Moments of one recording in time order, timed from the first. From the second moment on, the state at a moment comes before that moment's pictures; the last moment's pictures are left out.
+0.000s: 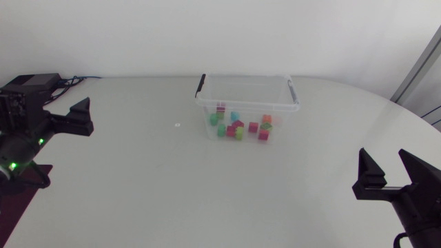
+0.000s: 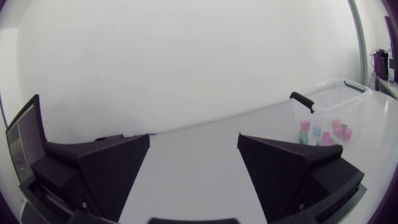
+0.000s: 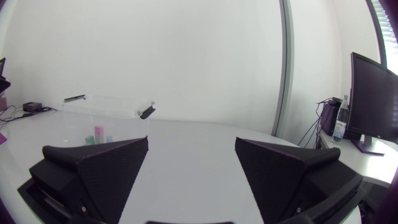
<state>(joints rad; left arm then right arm) 0.04 0.93 0.43 0.38 -0.04 0.27 -0.06 0.06 0.03 0.00 0.05 -0.05</state>
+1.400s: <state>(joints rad) 0.01 0.07 0.04 -0.02 0.01 0.03 -0.01 0.06 0.03 -0.01 0.01 -0.03</state>
